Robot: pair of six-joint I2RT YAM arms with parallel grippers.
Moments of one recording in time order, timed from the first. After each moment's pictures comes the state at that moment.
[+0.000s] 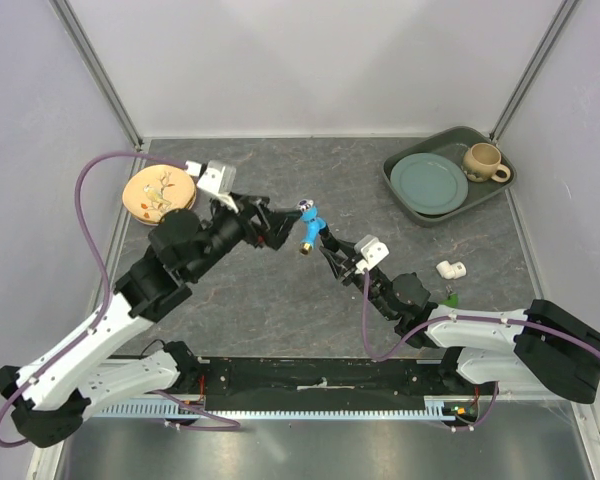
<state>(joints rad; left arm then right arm) -0.85 0.84 1.01 -0.17 -0.13 -0.39 0.99 1.20 0.32 1.10 0.27 -0.13</state>
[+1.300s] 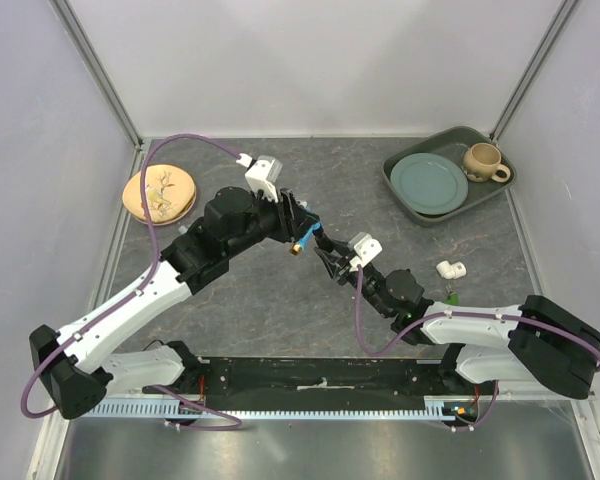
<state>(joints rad) -0.79 1.13 1.09 -0.21 0.00 -0.48 0.99 1.24 0.35 1.07 0.25 -0.12</state>
